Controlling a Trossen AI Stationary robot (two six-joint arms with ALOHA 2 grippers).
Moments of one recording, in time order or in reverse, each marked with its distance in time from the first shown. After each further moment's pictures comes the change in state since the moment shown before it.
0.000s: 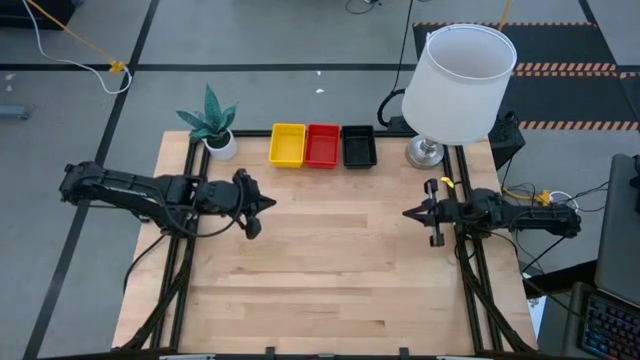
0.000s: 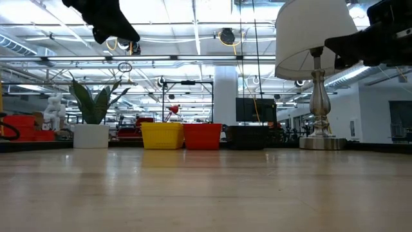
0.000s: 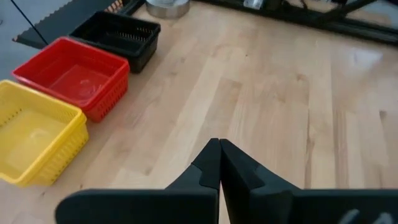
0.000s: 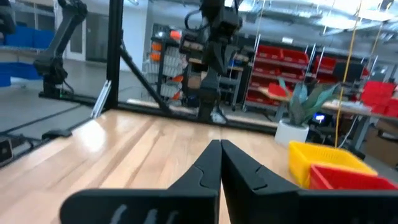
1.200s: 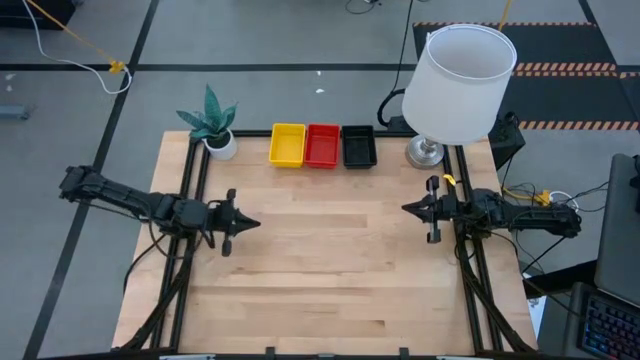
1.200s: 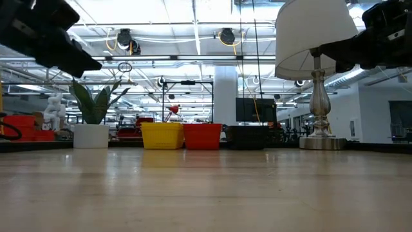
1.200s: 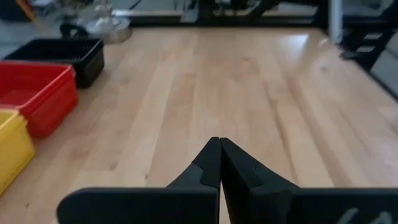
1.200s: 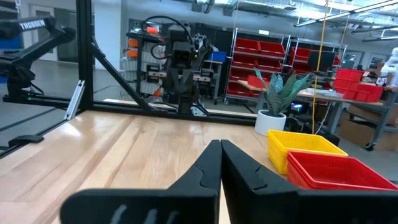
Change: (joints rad) left arm -0.144 -0.437 -0.583 0.386 0.054 0.211; right arm 0.000 0.001 0.000 -0.017 0.104 0.029
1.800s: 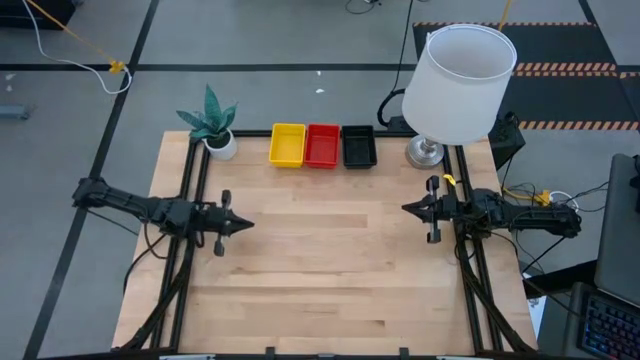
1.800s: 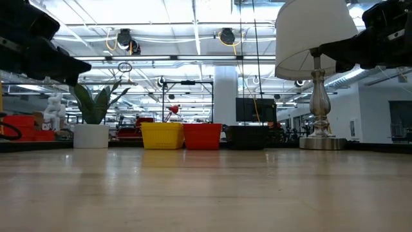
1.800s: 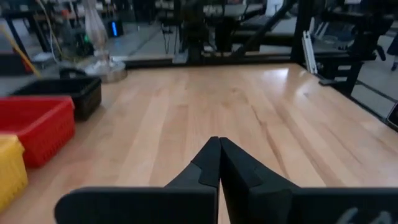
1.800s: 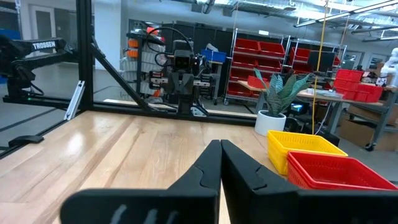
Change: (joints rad) left arm 0.002 -0.349 -0.232 0.100 0.046 0.104; right arm 0.000 0.000 0.000 0.002 0.000 0.000
